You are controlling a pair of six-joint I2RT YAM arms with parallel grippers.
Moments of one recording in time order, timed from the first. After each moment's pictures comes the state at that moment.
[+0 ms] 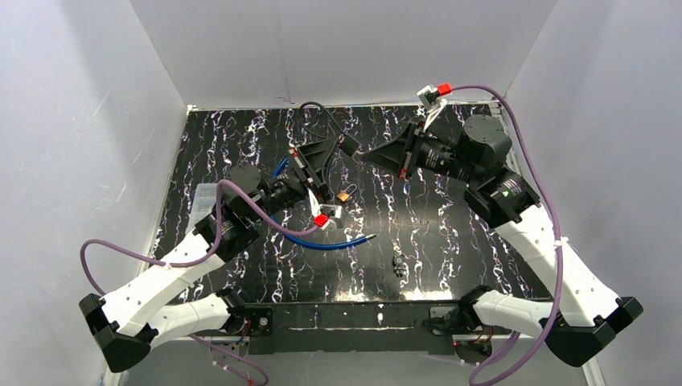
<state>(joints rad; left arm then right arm) -0.85 0.96 1.02 0.07 0.22 1.47 0.64 1.08 1.33 -0.26 -0.52 0.60</state>
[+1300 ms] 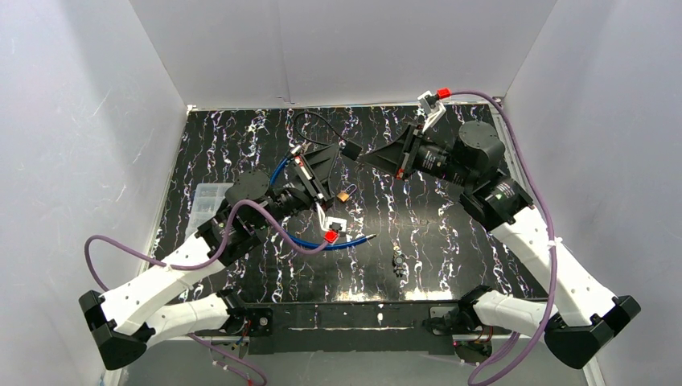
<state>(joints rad) -0.90 0.95 1.00 0.00 0.13 1.77 0.64 1.07 1.26 -0.21 -0.48 0.73</state>
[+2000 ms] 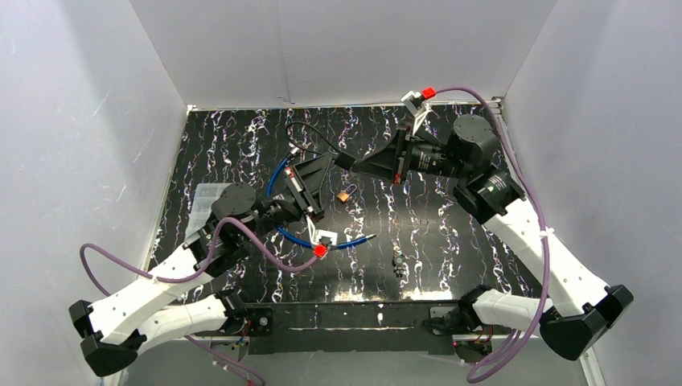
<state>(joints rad) -0.95 0.86 0.95 -0.03 0.11 1.80 0.64 1.11 1.26 -0.13 -0.70 0.64</state>
